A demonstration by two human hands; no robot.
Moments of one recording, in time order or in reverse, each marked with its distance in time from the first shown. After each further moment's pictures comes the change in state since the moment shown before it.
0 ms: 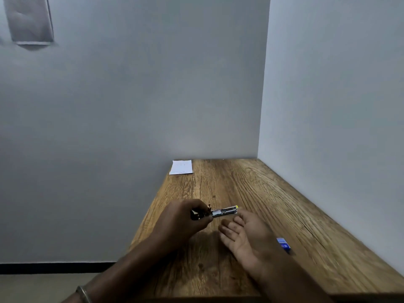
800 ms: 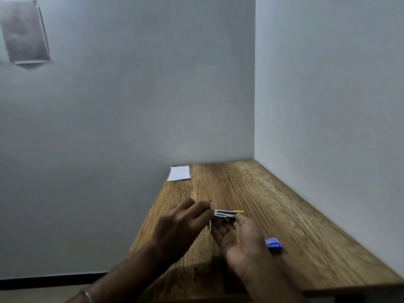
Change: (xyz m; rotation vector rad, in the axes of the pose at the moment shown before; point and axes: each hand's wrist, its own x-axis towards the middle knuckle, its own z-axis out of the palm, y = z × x) left_hand -0.003 0.040 -0.014 0.706 0.265 0.695; right_hand -0.008 0.000 0.006 0.347 -0.042 -0.005
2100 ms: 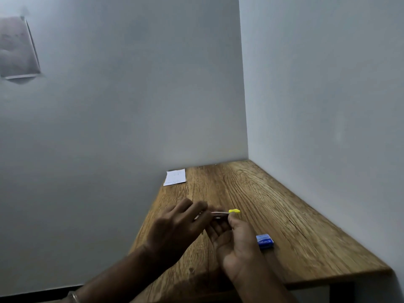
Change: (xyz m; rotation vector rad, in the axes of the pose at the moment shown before) left_hand 0.010 0.009 -0.016 0.041 -0.026 0.050; right_hand -0.013 0.005 -0.003 0.131 -0.112 -0.100
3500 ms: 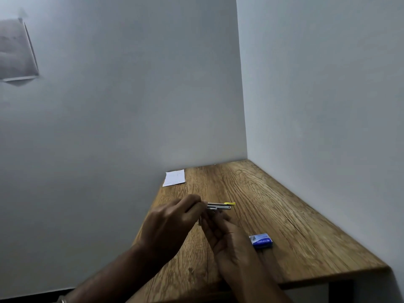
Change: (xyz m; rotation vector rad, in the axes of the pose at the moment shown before) left_hand 0.009 -0.006 -0.017 -0.027 -0.034 -0.130; right_hand 0.001 0.006 -0.005 -0.079 -0.075 -0.017
